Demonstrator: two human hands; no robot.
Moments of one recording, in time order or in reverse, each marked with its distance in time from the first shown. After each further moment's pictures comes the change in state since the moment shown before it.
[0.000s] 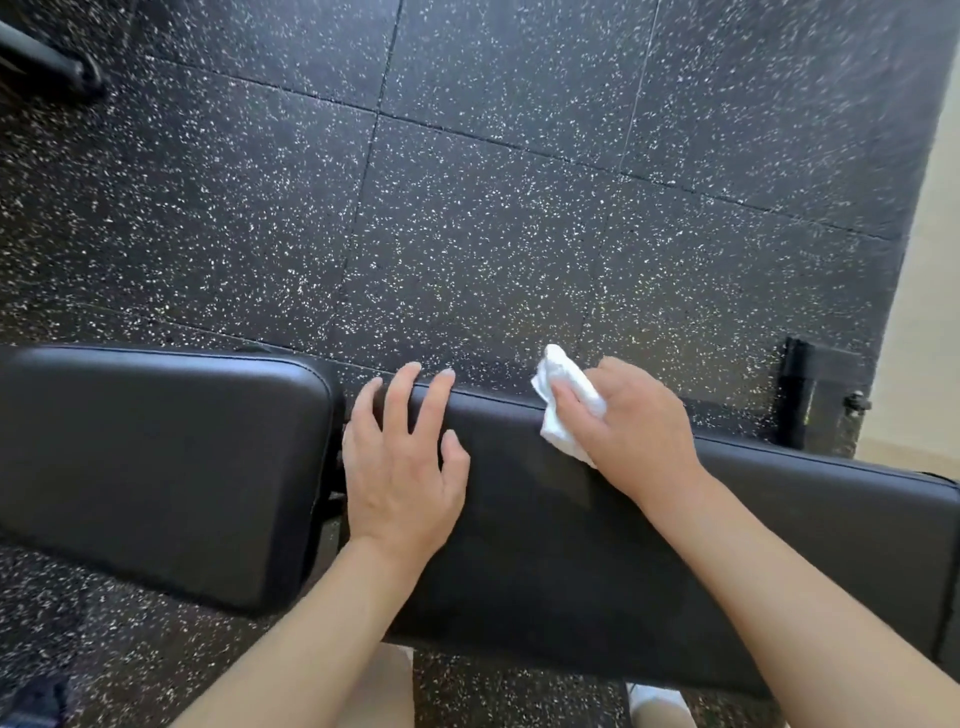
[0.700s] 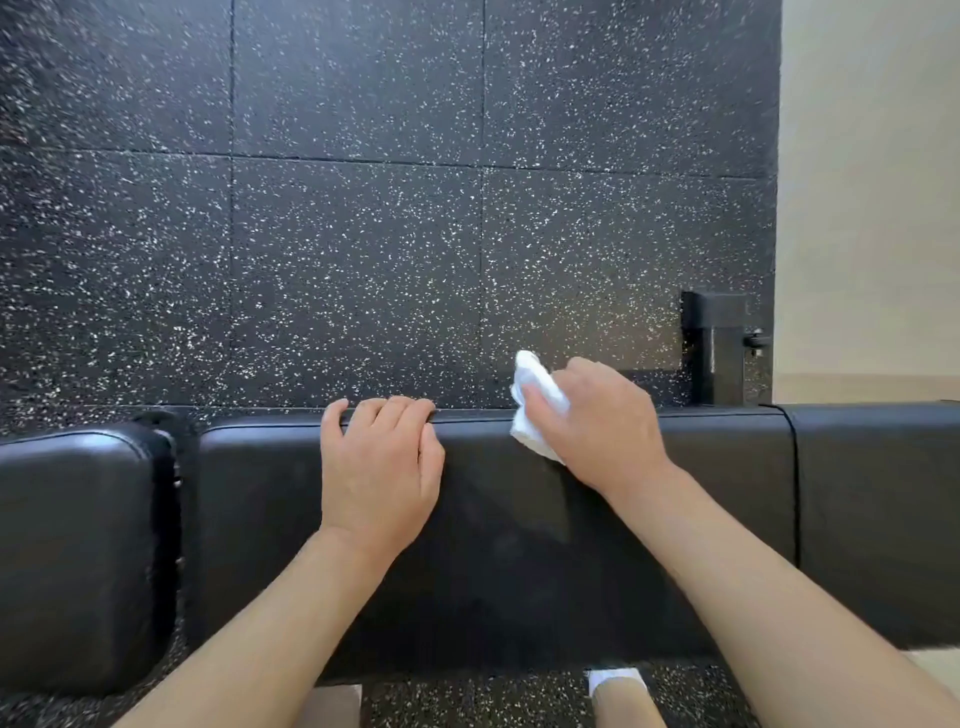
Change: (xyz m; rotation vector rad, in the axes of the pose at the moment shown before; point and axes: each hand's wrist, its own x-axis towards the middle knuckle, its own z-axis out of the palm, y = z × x) left_hand 0.017 0.122 0.047 0.170 -0.046 0.311; right_hand -0.030 0.130 -0.046 -0.091 0.071 0.133
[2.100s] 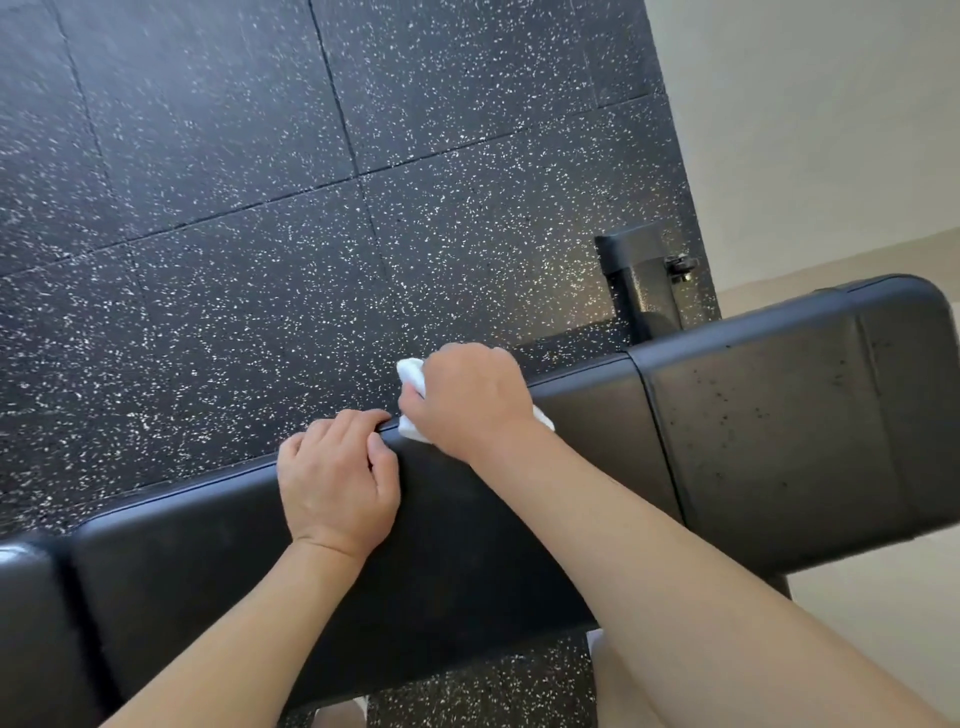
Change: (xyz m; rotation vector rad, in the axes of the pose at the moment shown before) left_hand 0.016 0.096 0.027 0.073 0.027 0.095; right_hand 0.016 0.046 -0.012 0.095 -0.083 -0.040
